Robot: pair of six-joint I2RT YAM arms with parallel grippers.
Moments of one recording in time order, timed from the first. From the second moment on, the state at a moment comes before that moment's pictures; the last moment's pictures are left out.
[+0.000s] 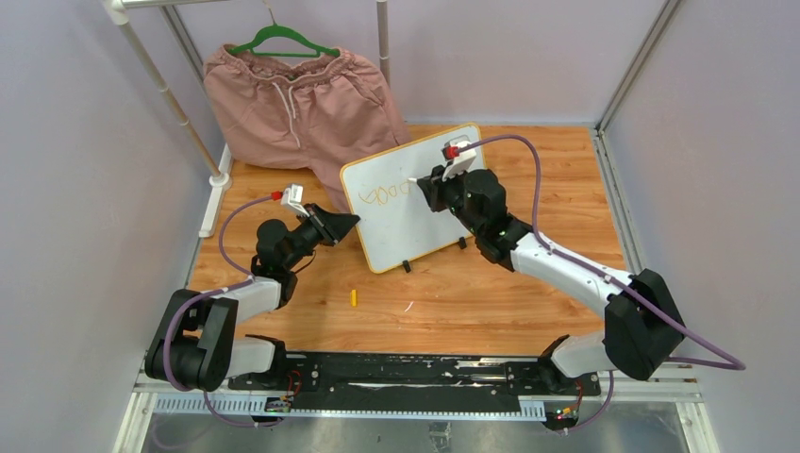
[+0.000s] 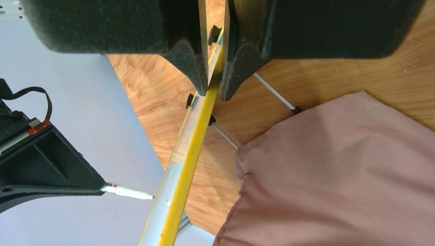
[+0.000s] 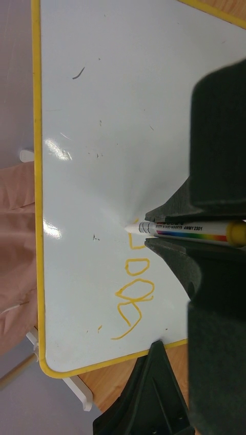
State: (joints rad) left arm -0.19 1.27 0.29 0.98 0.49 -0.79; right arm 0.69 1.37 0.92 0.34 0.10 0.14
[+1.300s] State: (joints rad) left arm -0.19 1.27 0.29 0.98 0.49 -0.79; right arm 0.66 1.41 0.94 0.36 0.05 0.15
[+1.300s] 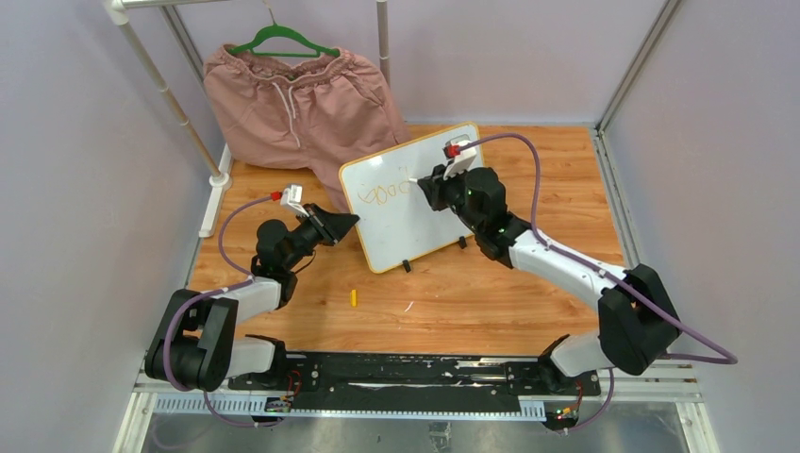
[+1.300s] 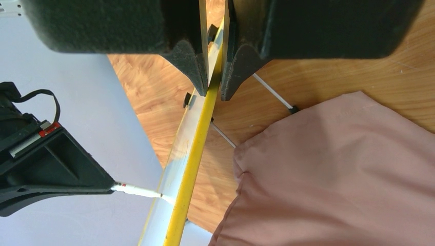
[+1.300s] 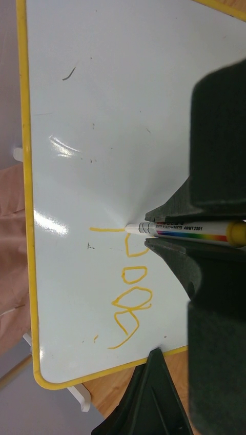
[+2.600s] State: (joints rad) left arm -0.19 1.27 0.29 0.98 0.49 -0.79; right arm 0.66 1.23 0.84 0.30 0.05 0.19
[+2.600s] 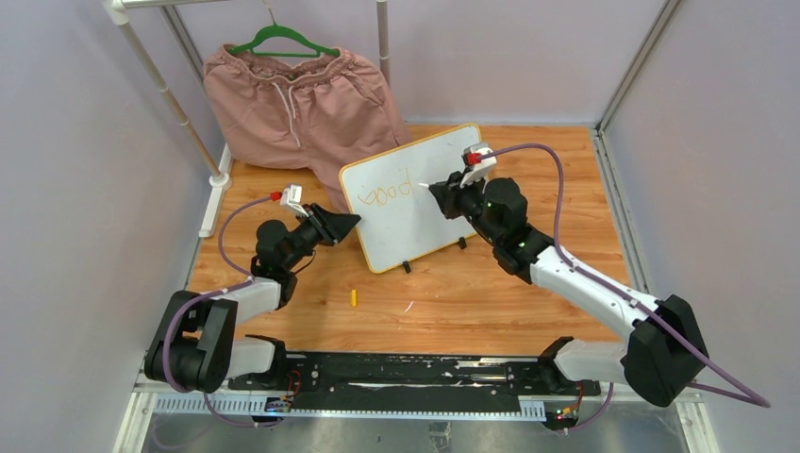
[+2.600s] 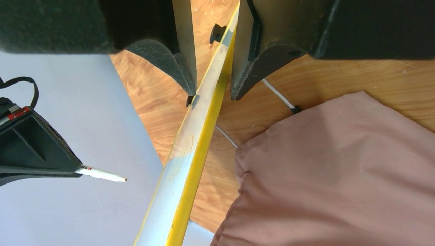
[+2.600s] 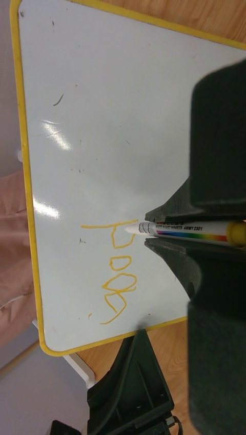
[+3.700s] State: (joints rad) left arm -0.19 1.25 0.29 0.89 0.49 -0.78; right arm 0.64 1.34 0.85 0.48 0.08 0.11
